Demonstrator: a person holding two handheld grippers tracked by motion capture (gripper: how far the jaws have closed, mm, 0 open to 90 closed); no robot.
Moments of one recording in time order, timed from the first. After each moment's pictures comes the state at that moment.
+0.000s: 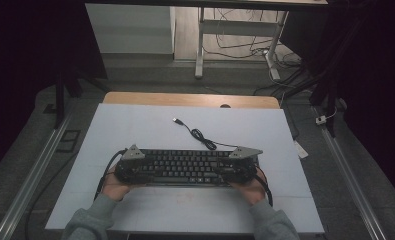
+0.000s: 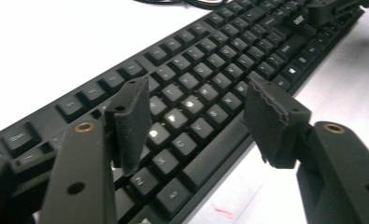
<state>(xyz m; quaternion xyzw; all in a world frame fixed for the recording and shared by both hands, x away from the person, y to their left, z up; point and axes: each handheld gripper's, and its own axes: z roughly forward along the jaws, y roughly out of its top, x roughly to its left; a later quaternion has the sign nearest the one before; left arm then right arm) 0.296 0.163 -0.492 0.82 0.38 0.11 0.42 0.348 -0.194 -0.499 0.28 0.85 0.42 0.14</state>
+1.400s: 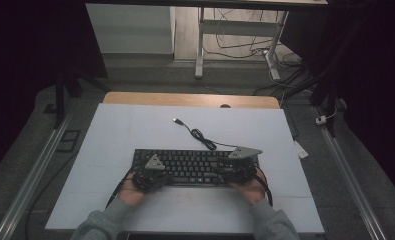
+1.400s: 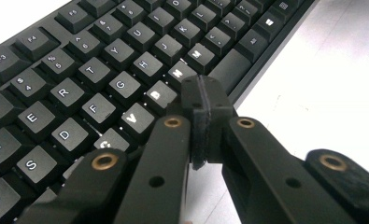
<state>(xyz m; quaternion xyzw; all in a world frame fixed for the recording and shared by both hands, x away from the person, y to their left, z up) 0.297 0.121 -0.517 0.86 0.35 0.08 0.36 0.348 -0.193 -0.500 0.28 0.85 0.42 0.14</state>
